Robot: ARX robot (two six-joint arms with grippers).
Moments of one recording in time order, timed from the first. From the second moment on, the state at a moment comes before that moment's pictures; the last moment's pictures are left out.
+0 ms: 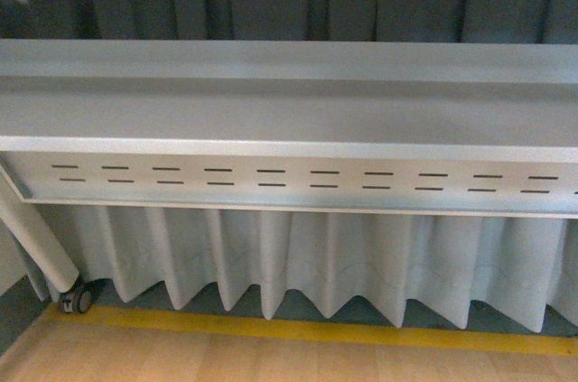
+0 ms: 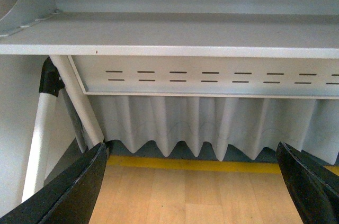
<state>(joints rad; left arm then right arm) 0.00 0.00 0.01 0.00 0.00 0.00 0.00 0.00 0.01 0.00 0.00 -0.01</state>
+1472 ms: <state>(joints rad) 0.00 0.00 0.01 0.00 0.00 0.00 0.00 0.00 0.01 0.00 0.00 -0.01</state>
